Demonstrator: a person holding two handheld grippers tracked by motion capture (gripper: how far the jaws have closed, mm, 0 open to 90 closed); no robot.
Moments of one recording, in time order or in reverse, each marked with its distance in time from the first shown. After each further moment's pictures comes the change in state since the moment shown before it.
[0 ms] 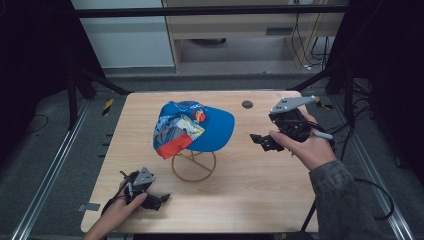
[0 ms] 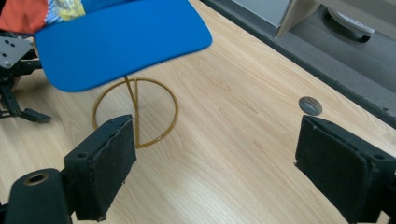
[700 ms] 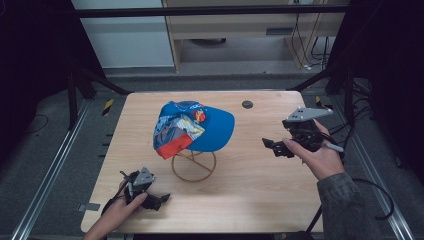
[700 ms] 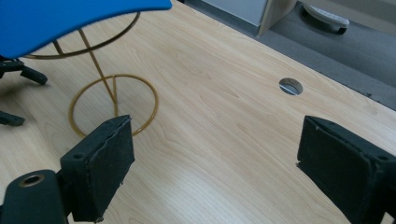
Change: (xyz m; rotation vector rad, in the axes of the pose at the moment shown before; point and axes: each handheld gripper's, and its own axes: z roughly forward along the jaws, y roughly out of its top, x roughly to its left) left arm 0.000 0.000 0.000 0.000 0.000 0.000; right arm -0.015 -0.042 -0.003 -0.047 -0.068 0.077
